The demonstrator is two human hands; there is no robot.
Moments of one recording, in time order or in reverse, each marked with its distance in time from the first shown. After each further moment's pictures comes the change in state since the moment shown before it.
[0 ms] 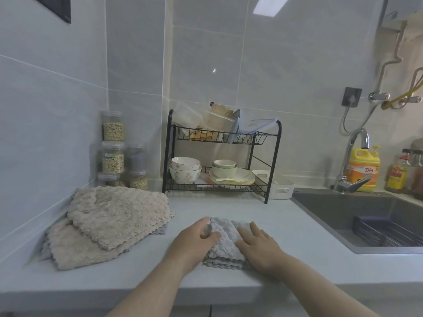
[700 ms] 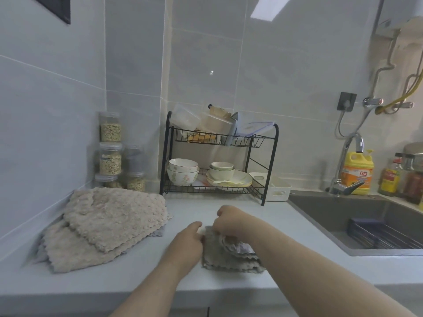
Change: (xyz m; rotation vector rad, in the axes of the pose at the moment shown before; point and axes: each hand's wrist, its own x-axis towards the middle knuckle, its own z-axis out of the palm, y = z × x) left_hand -0.003 0.002 -0.004 -0.009 0.028 -0.069; right_hand 0.022 -0.086 -0.051 0.394 -0.086 0.146
